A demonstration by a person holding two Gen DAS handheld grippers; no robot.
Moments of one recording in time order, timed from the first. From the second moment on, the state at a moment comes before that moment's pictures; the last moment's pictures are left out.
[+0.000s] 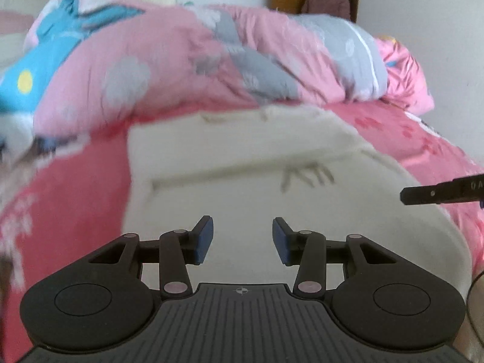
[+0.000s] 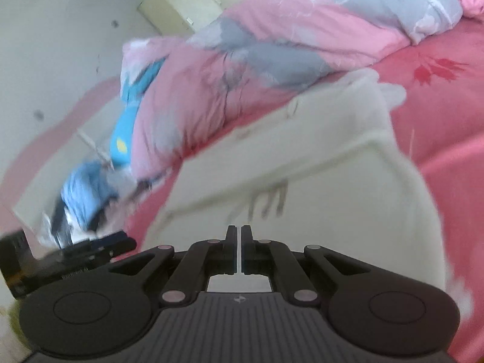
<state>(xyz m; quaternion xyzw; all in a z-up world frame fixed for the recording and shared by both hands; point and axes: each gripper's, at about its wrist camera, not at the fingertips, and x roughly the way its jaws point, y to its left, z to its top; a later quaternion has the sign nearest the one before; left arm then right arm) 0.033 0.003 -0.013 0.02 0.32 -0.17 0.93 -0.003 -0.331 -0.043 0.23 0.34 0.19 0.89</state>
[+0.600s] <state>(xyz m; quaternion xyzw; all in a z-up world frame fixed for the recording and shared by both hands) -0.002 -0.012 -0.063 -0.01 0.32 -0.14 0.94 -0.089 -0.274 -0.105 0.14 0.27 0.05 0.95</state>
